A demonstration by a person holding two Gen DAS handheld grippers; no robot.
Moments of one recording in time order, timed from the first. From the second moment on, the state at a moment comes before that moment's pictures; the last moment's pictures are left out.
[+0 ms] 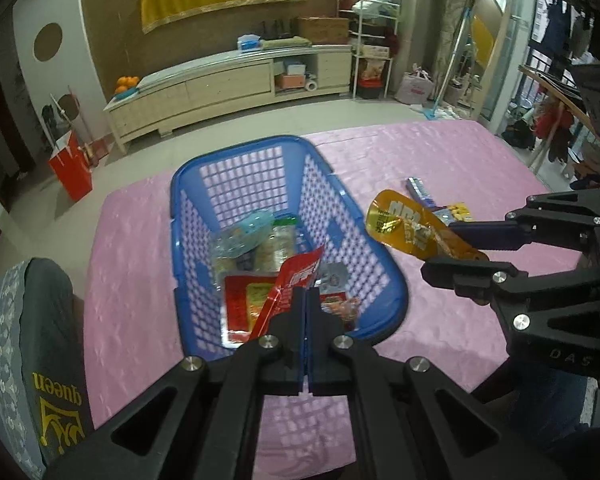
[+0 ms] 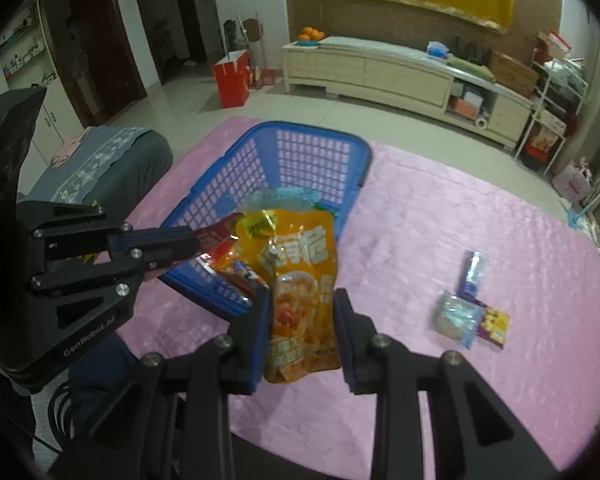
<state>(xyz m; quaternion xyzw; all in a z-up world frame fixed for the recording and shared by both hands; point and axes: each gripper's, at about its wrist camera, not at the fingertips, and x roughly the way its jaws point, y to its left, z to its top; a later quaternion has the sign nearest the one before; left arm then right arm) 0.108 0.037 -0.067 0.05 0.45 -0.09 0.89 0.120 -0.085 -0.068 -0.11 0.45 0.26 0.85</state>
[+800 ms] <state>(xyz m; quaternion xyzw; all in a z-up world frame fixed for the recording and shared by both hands) 0.116 0.054 -0.082 0.05 0.48 -0.09 0.87 0.142 -0.060 -0.092 -0.11 0.49 0.27 0.82</state>
